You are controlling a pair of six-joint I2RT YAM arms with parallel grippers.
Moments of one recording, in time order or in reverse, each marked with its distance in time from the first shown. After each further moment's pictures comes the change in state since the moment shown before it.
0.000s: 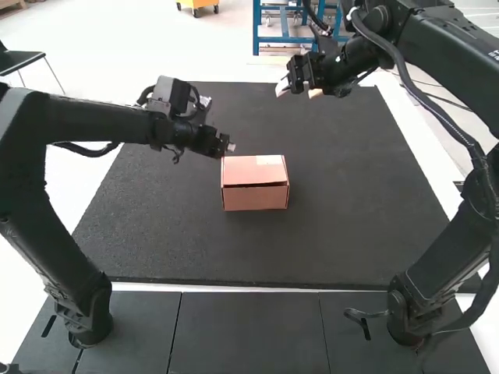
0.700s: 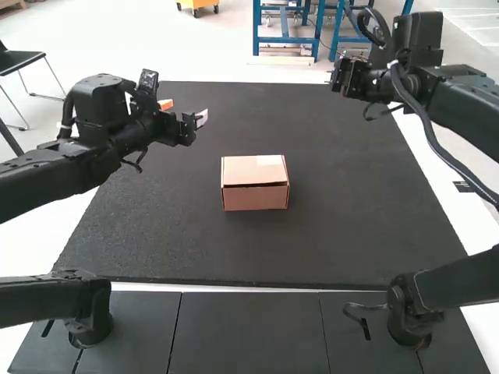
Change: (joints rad) left arm 0.044 -0.575 -0.375 0.281 -0.032 -0.041; right arm -0.216 -0.294 -0.559 0.656 0.159 0.156
